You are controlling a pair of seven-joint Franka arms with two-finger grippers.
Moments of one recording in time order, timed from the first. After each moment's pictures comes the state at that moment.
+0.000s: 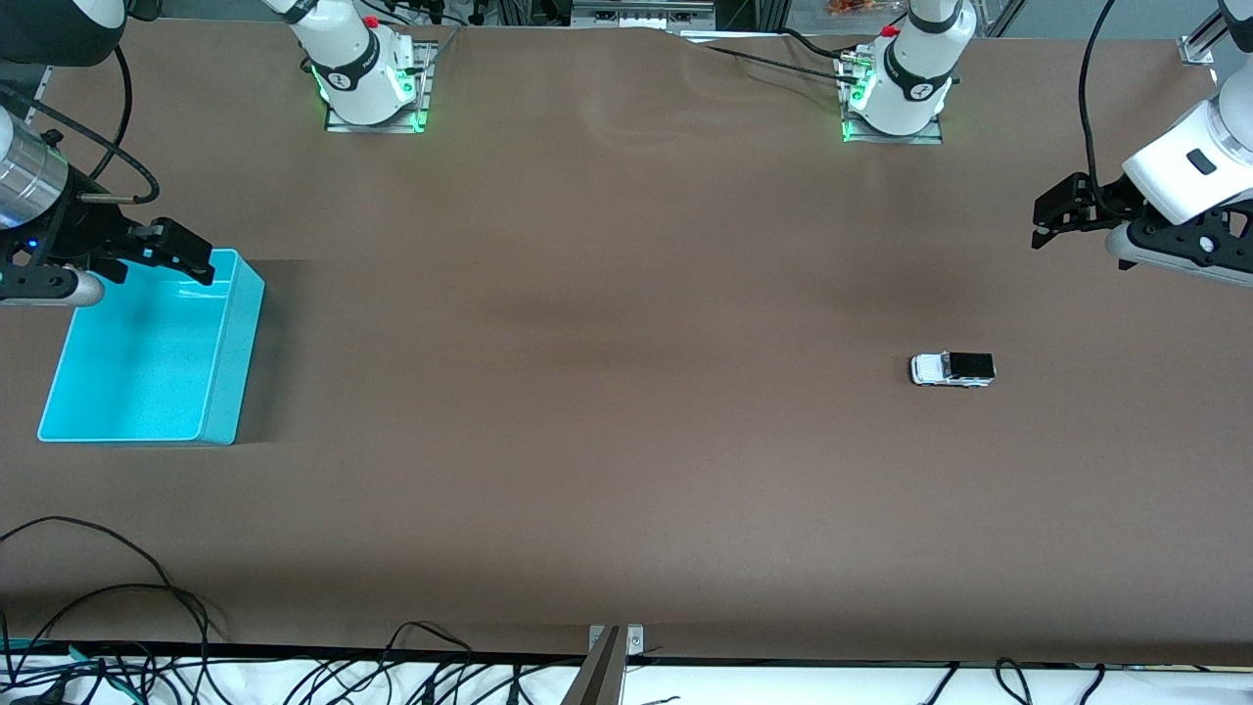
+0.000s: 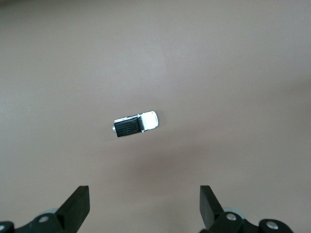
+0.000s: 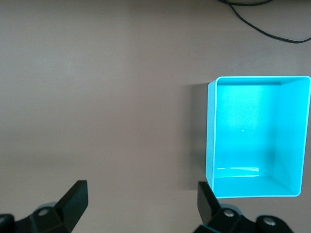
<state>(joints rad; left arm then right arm) -0.03 -0.01 -0.02 -1.65 0.01 1.61 0.20 -0.02 0.11 0.11 -1.51 -0.04 1.63 0.10</state>
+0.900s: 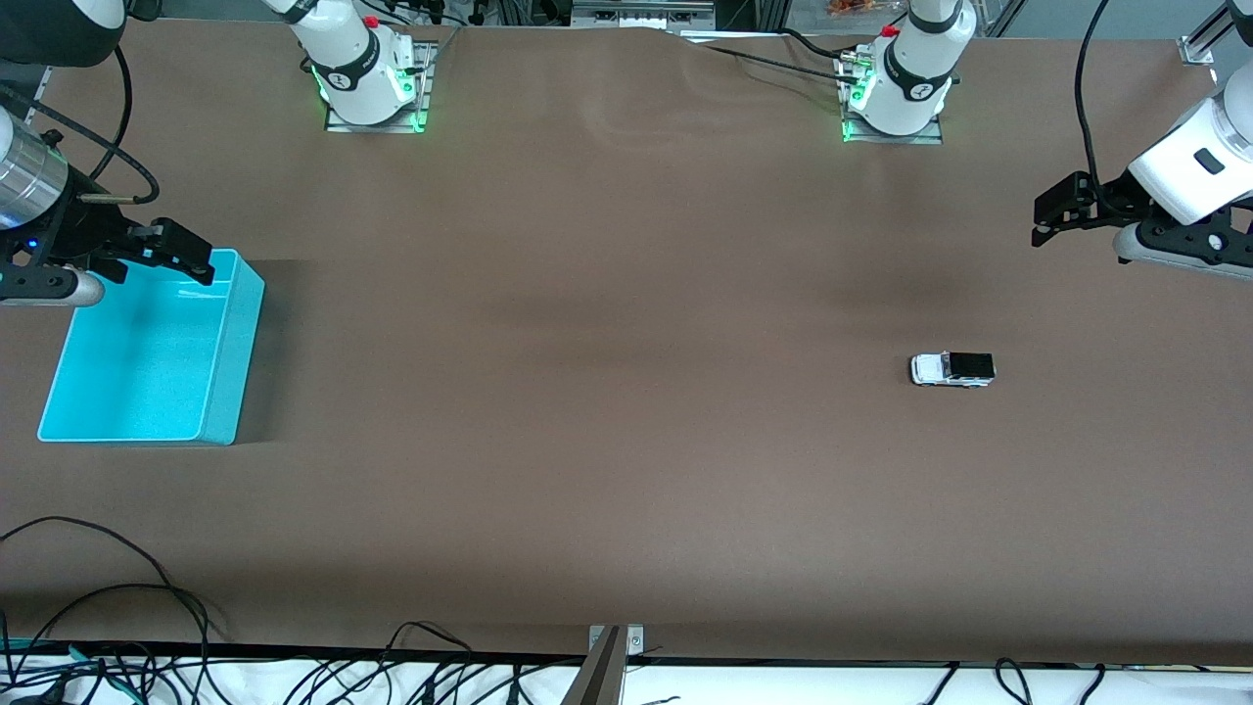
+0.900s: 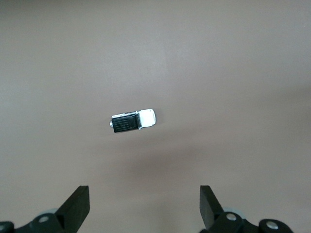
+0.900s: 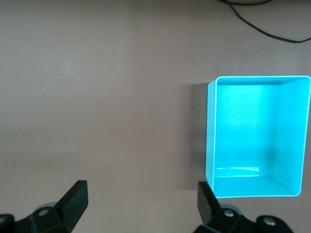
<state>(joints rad) -0.03 -0.01 -0.02 -1.64 0.00 1.59 0.14 -0.02 0.11 0.11 -1.51 -0.04 1.63 0.10</state>
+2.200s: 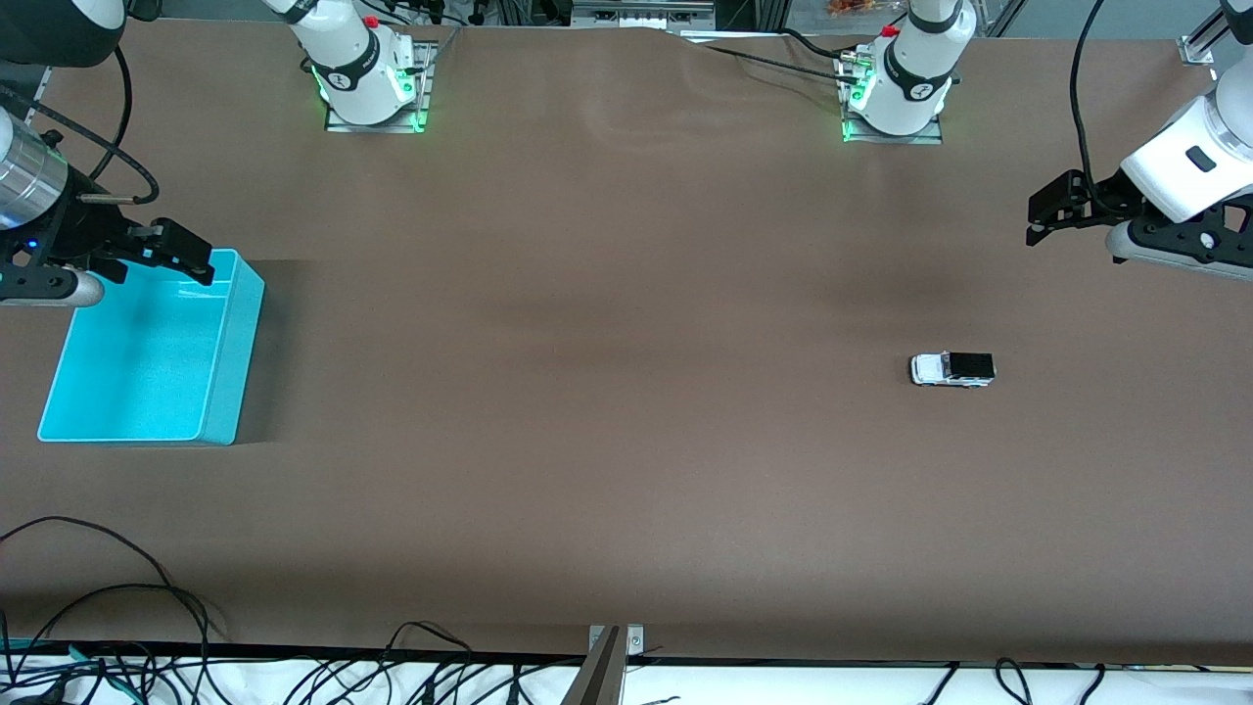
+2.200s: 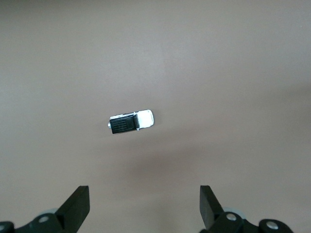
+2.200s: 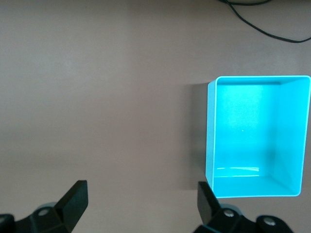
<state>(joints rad) -0.04 -0.01 -0.02 -1.64 0.00 1.59 0.14 -0.02 0.11 0.11 -1.51 -0.04 1.63 0.10</state>
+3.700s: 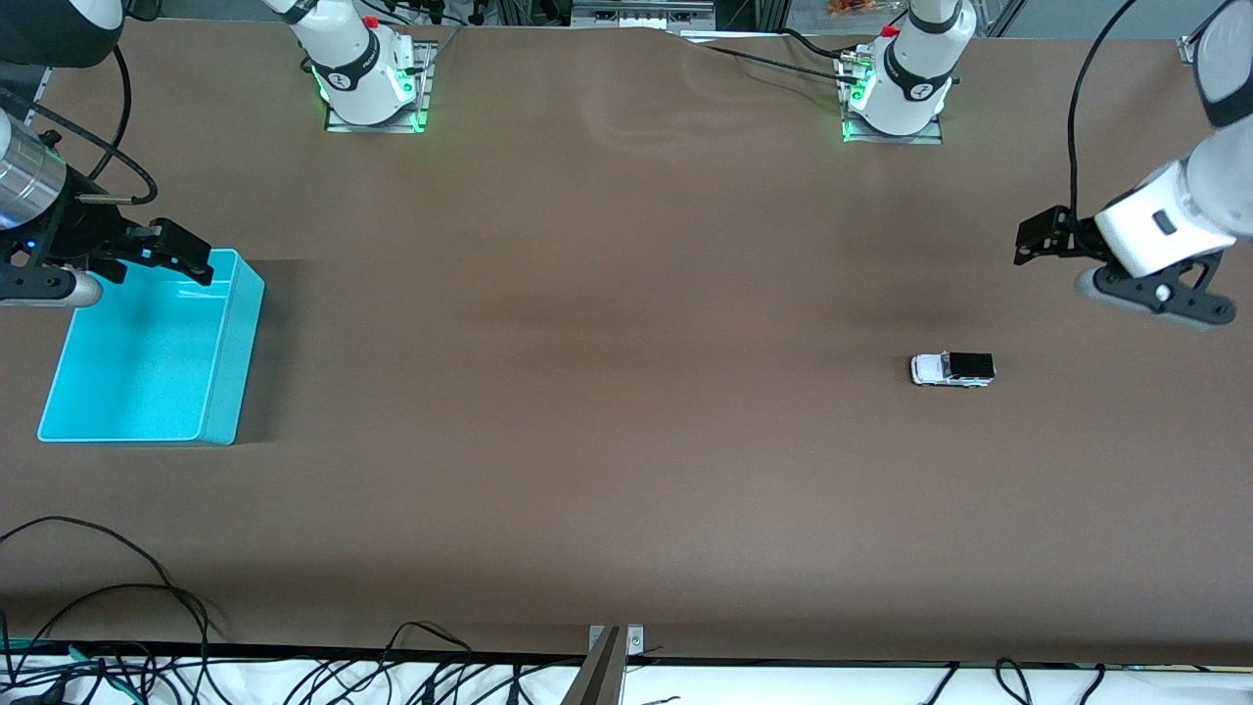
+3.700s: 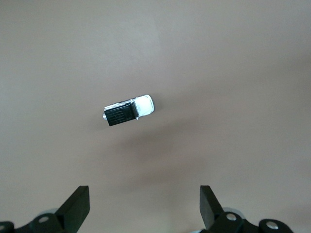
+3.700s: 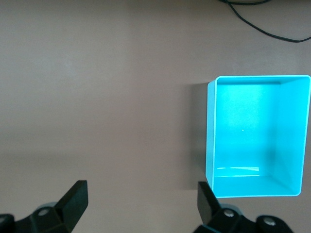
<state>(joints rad) -0.01 0.11 -0.01 -1.62 0.00 1.55 0.30 -0.02 0.11 0.11 -1.51 -0.04 1.63 0.10</state>
